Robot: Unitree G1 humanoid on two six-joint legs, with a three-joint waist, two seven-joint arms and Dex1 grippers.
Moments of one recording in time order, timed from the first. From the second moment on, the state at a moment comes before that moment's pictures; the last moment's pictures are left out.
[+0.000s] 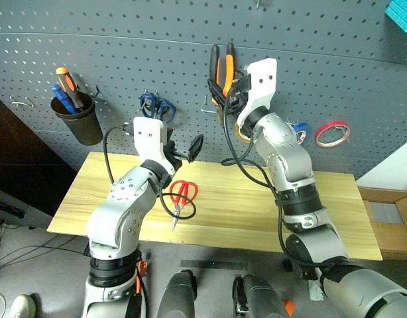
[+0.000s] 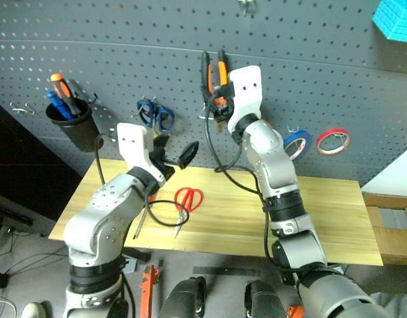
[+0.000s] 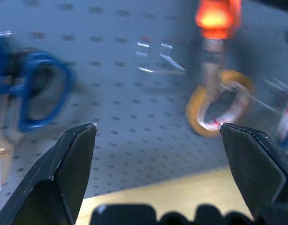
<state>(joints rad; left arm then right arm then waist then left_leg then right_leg) -0.43 0.21 0.11 -0.44 -0.39 0.80 -0.12 -0.96 -0.01 0.02 0.30 0.14 0.20 0.21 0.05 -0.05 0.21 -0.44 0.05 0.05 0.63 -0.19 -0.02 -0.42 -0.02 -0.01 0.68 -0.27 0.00</state>
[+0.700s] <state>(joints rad) -0.43 0.20 0.06 -0.38 -0.35 0.75 -0.15 -1.11 0.02 0.00 0.55 0.10 -0.09 0.13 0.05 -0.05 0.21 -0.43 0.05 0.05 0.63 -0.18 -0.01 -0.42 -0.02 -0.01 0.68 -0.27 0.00</state>
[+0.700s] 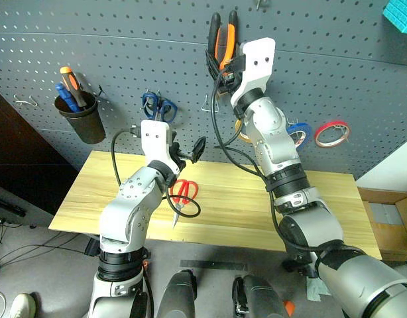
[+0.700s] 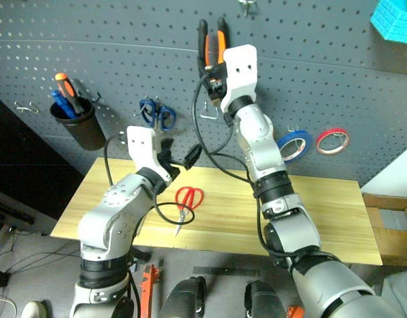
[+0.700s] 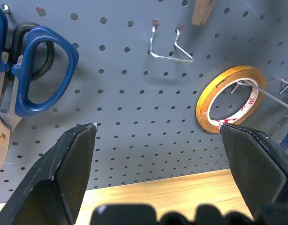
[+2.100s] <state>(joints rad) -0.35 0.24 0.07 -0.49 -0.36 0.85 -0.15 -0.93 0.03 0.05 0.67 -0.03 -0.27 0.11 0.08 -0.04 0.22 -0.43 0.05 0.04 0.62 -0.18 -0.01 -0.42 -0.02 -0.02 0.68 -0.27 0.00</state>
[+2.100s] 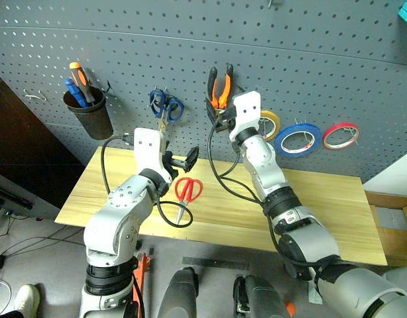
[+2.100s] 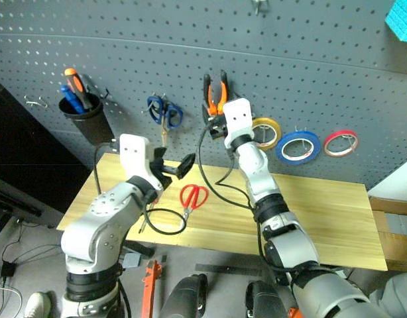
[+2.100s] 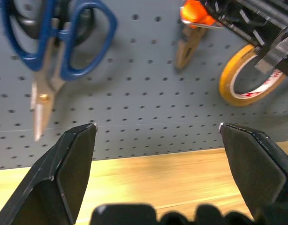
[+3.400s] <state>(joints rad) -0.24 0.29 -0.12 0.08 -0.04 0.76 -0.21 -0.19 -0.50 0.36 -0.34 0.14 0.32 0.83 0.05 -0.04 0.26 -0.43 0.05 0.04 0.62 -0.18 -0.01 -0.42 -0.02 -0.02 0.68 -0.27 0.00</state>
